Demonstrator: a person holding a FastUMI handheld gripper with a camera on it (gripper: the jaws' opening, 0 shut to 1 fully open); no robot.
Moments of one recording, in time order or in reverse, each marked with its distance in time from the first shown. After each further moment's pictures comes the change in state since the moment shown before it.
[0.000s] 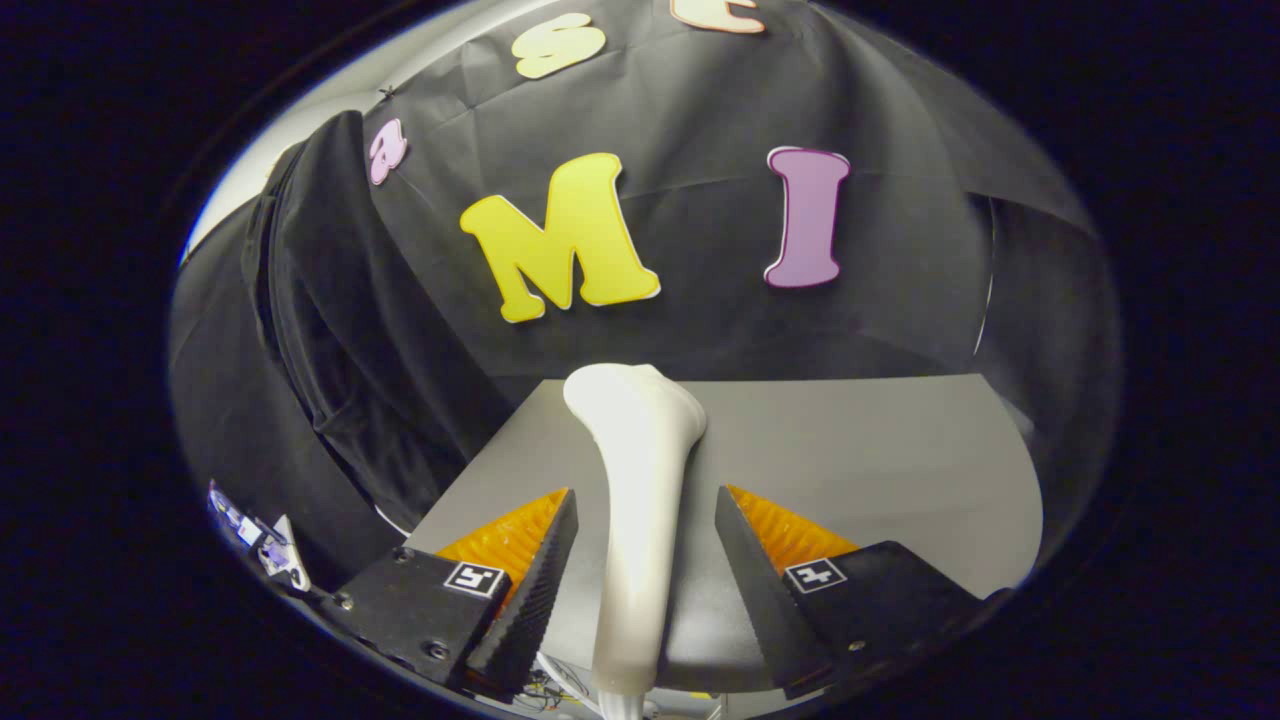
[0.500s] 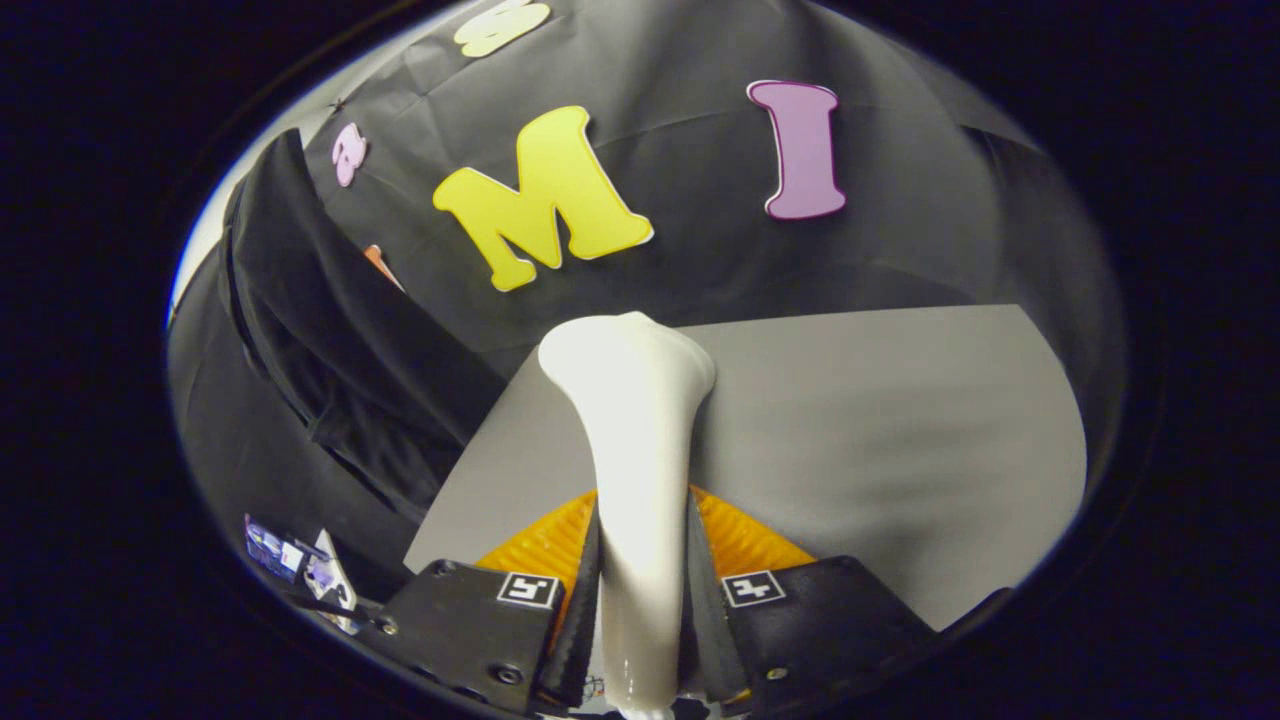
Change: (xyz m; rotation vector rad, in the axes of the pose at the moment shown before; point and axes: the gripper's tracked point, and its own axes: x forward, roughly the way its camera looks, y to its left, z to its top) arm 0.023 -0.001 -0.018 0.108 0.126 0.052
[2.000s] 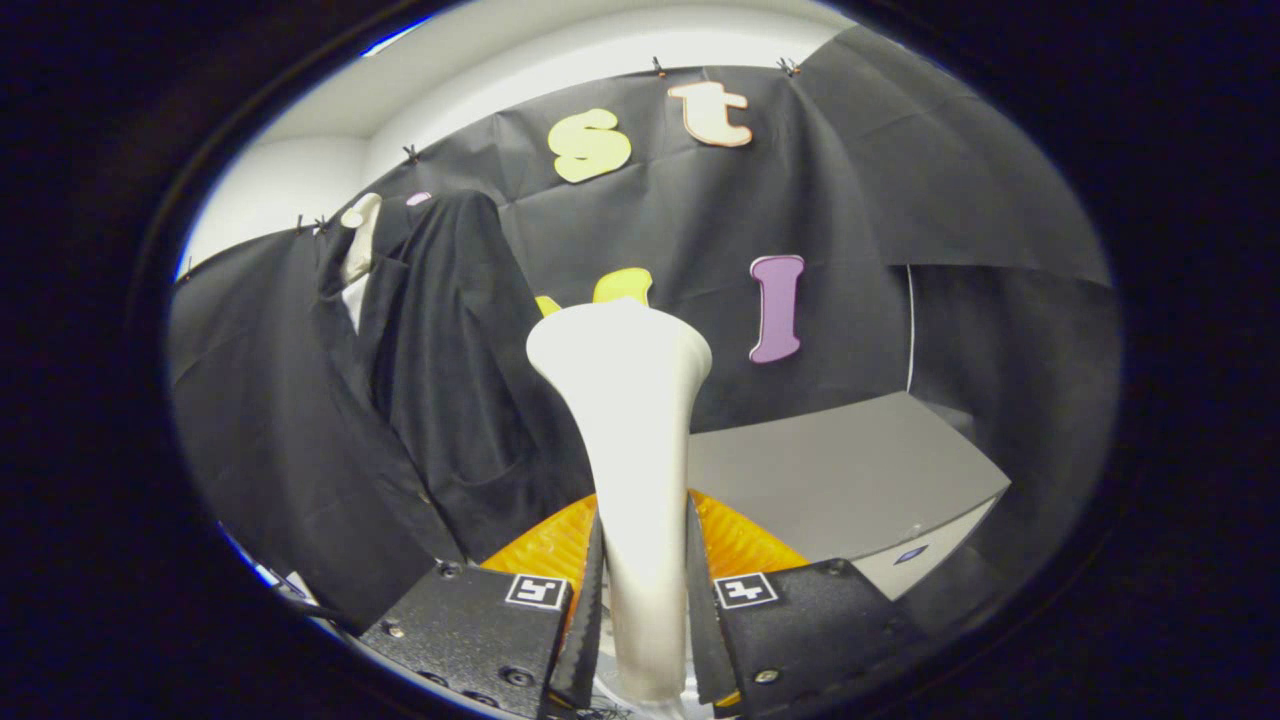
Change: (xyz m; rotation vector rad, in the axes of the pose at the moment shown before) arm -0.182 0.181 -0.022 -0.059 -0.478 -0.179
